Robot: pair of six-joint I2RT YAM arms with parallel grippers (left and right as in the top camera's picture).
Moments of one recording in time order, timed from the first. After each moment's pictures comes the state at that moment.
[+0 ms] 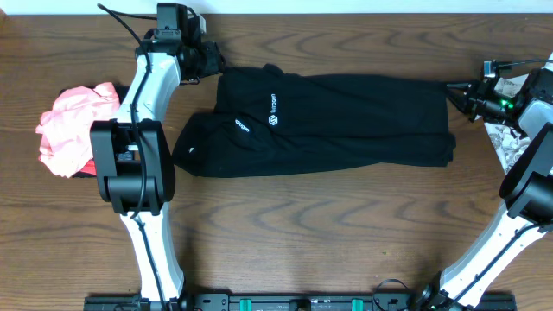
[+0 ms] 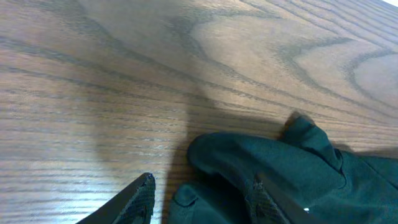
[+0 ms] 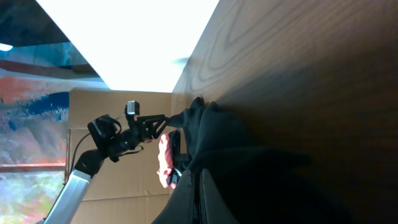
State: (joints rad) left arm -0.02 2.26 1.84 -0.59 0.29 -0.24; right arm -0.51 2.28 1.56 -0.43 -1.35 0.32
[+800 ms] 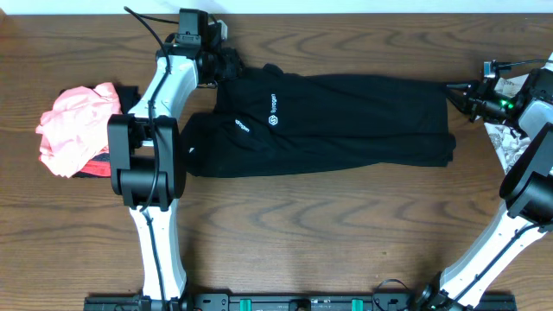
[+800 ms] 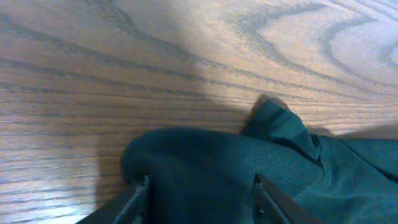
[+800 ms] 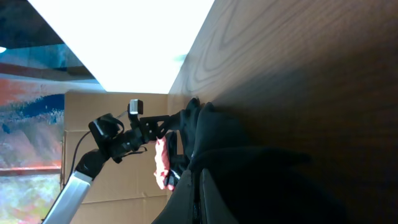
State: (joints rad) left arm -0.09 2.30 1.84 -0.56 0.34 -0.24; right arm -0.51 2.28 1.56 -0.43 -1.33 0.32
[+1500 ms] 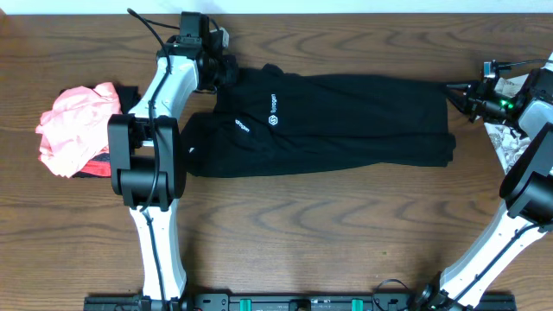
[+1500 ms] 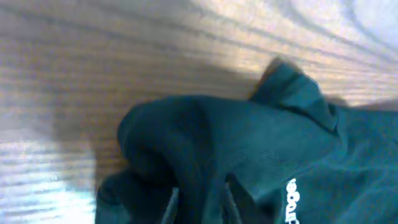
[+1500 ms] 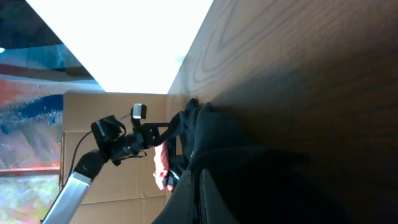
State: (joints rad) left arm -0.09 2.30 1.84 -0.65 0.35 -0.22; right arm -0.51 2.28 1.56 -0.43 -1.32 0.32
